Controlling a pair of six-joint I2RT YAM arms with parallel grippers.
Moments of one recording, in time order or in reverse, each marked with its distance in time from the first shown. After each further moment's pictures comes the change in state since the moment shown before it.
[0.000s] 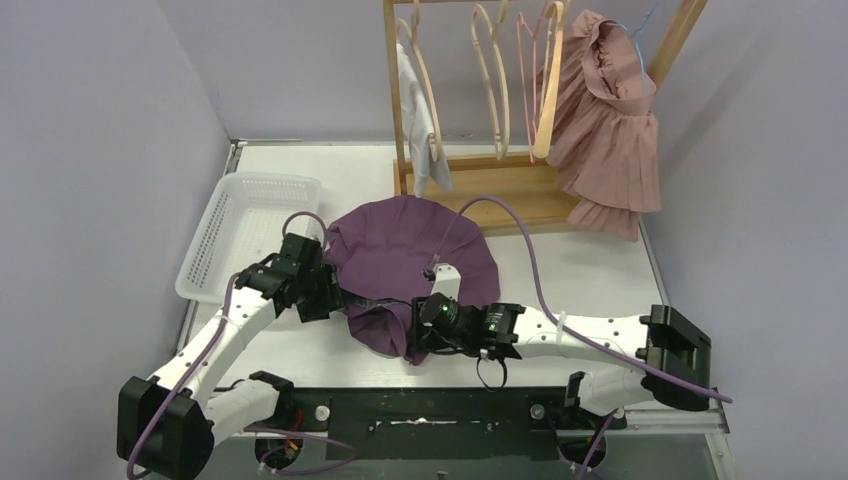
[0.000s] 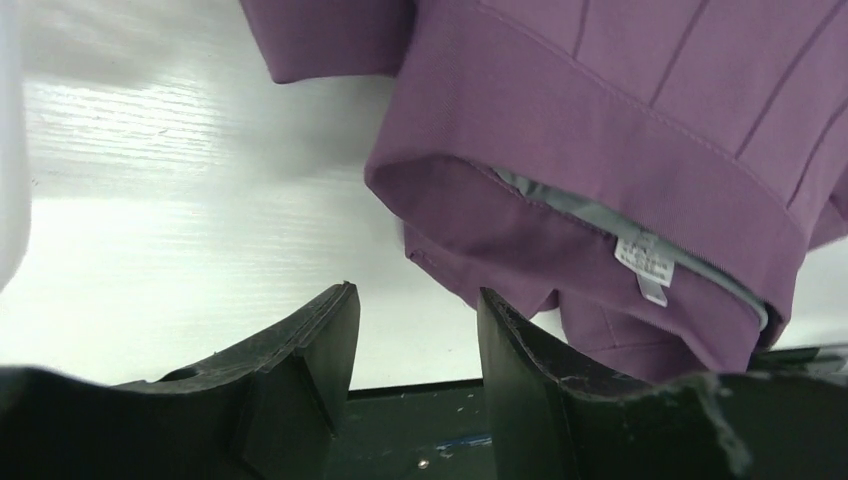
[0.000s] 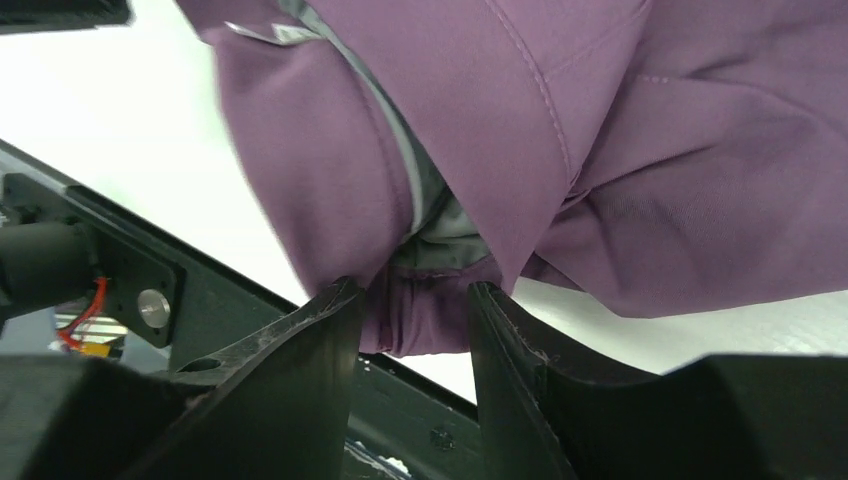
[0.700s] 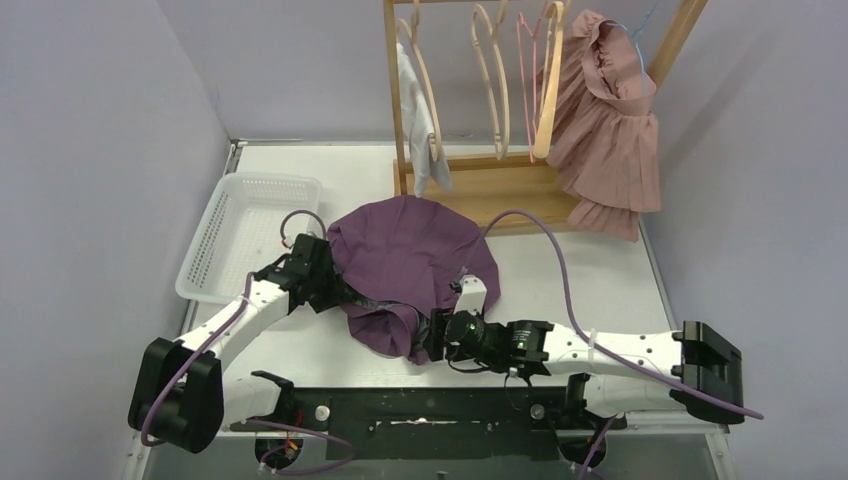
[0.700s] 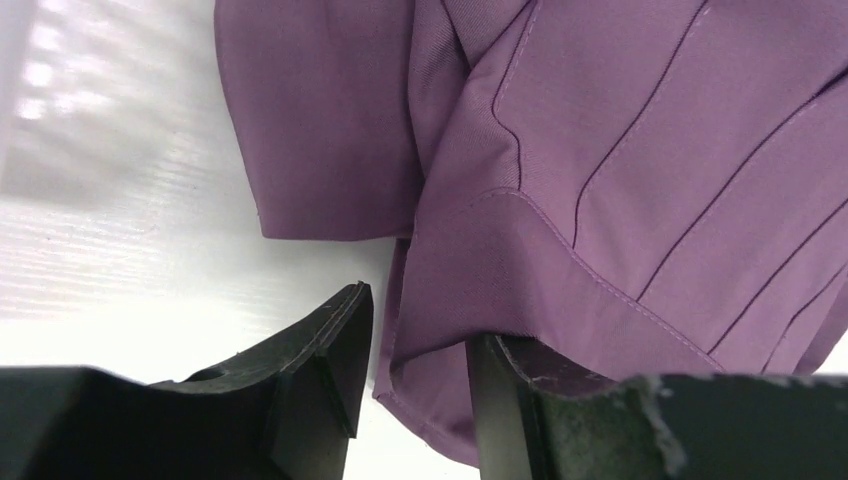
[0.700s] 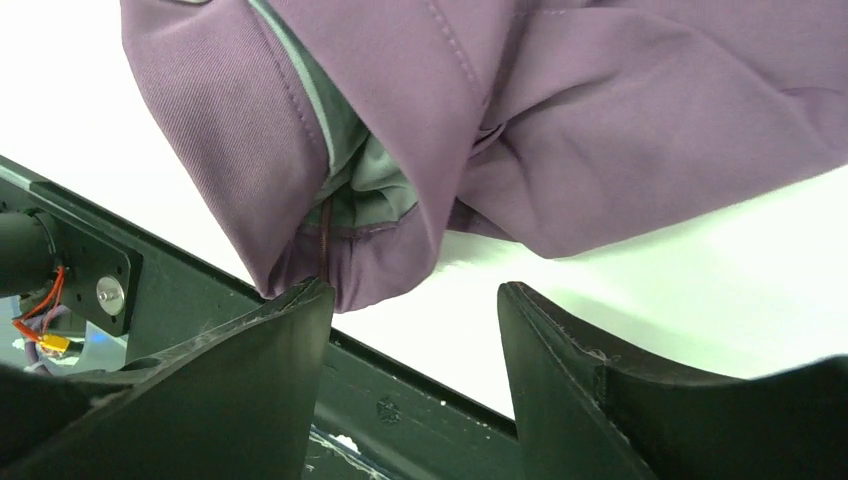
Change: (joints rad) left arm 0.004 0.145 -0.098 0.319 -0.112 -0.186; right arm 0.043 -0.129 -0.180 0.029 0.072 0.059
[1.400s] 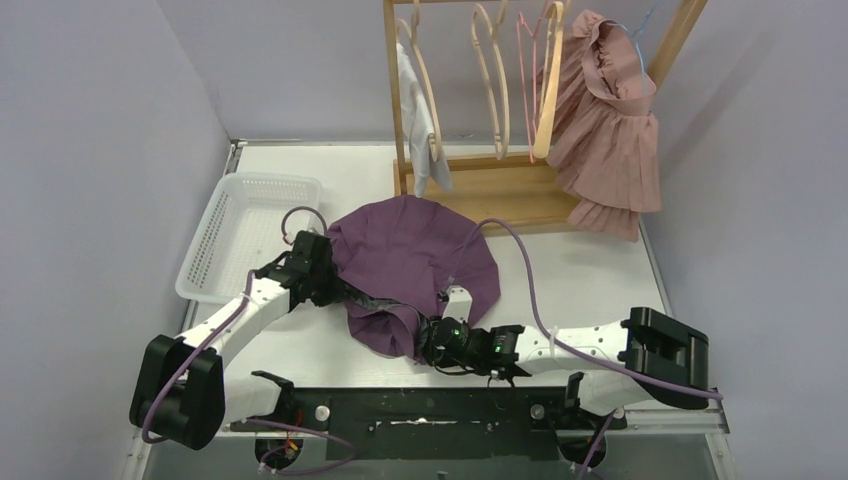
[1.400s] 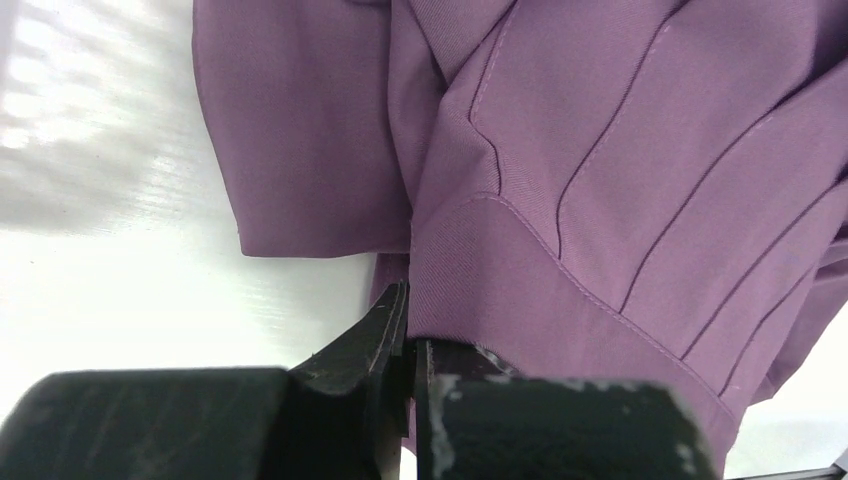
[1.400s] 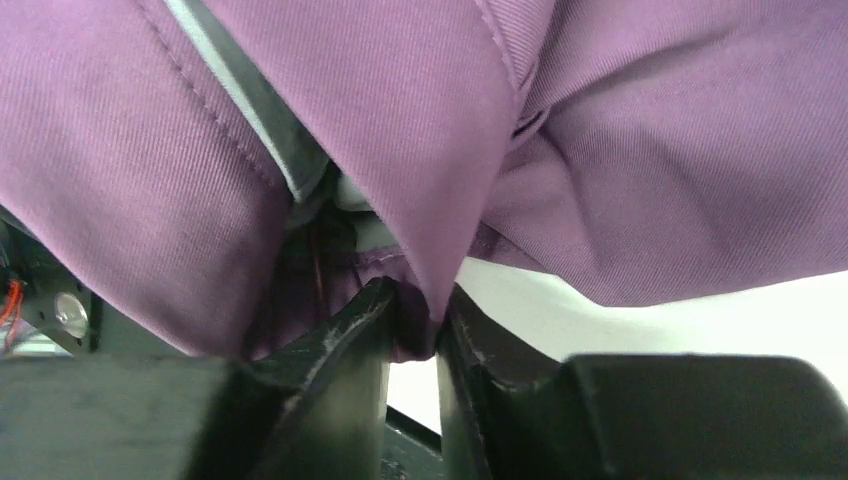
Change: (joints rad) left arm 0.000 0.031 0.006 0.047 0.008 0.000; right arm -0.003 0.163 -0.087 0.254 -0.057 0.019
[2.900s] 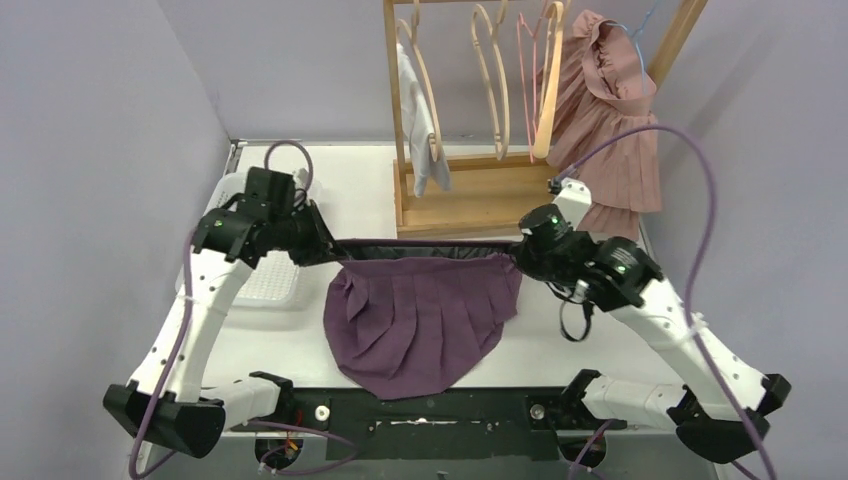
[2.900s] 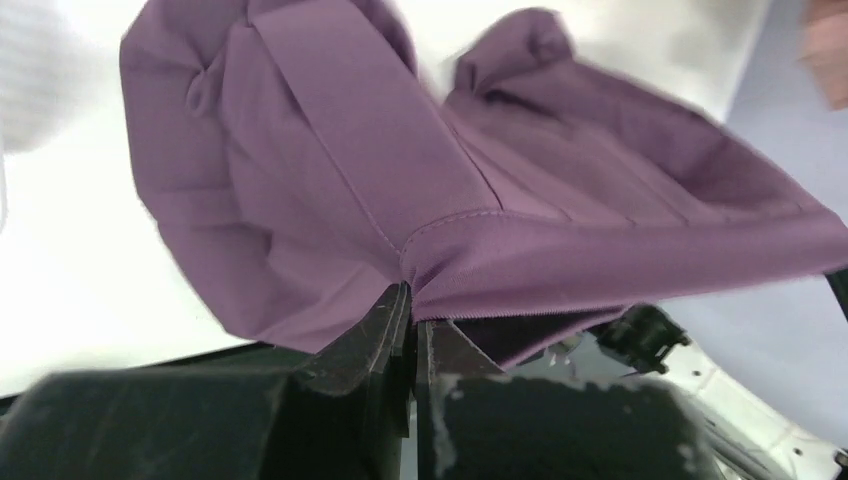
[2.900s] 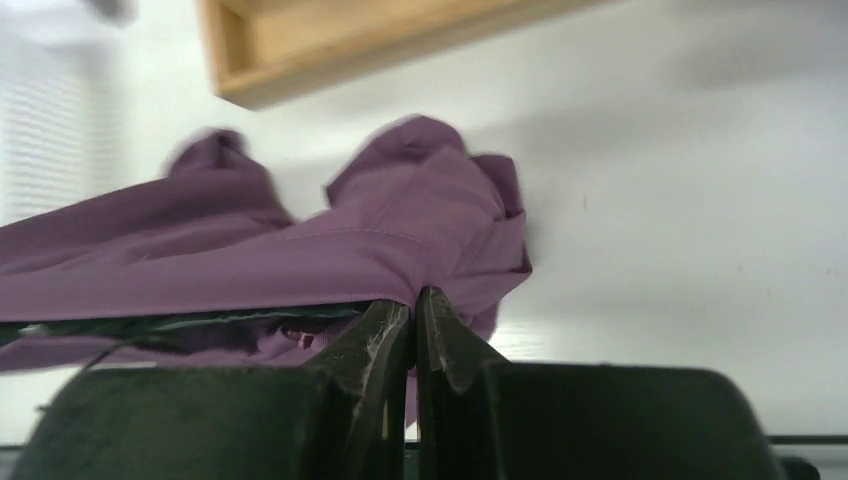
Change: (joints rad) left arm 0.064 -0.045 0.793 -0.687 0.293 0.174; right arm -0.398 -0.265 0.929 -1.147 0.276 -0.118
